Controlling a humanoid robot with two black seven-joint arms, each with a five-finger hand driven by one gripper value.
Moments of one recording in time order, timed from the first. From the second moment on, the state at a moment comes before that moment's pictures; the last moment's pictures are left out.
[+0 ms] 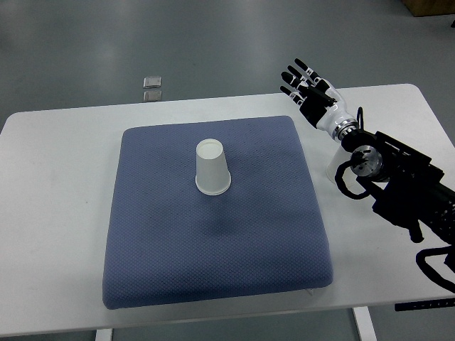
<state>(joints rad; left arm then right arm) -0.01 0.00 -0.05 -0.17 0.08 -0.08 0.08 0.90 -0.06 0.56 0.39 0.13 0.33 0.32</state>
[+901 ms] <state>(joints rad) -0.01 0.00 -0.04 -0.19 0.08 -0.08 0.07 1.03 -0.22 0.55 0.57 -0.10 0.38 0.23</state>
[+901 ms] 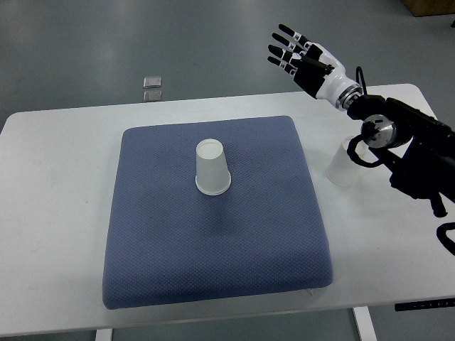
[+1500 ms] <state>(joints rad) -0.01 0.00 -0.04 -0.26 0.08 -0.08 0.07 1.67 -0.50 -0.52 0.83 -0.49 0.41 0.17</state>
